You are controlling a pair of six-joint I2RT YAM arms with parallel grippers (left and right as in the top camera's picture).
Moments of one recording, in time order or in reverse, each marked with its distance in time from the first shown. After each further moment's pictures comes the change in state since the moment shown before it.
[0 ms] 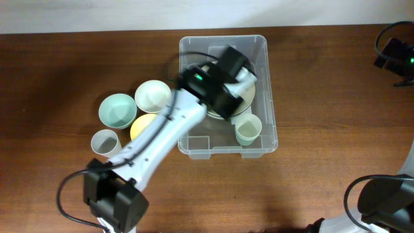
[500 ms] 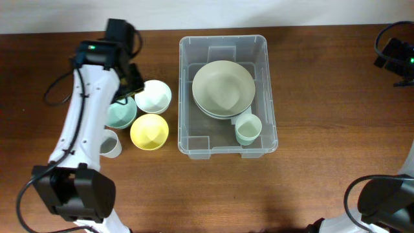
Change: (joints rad) left arm 0.528 -0.043 0.015 -0.316 -0.190 -0.656; right arm 0.000 0.000 0.000 0.000 0.000 0.000
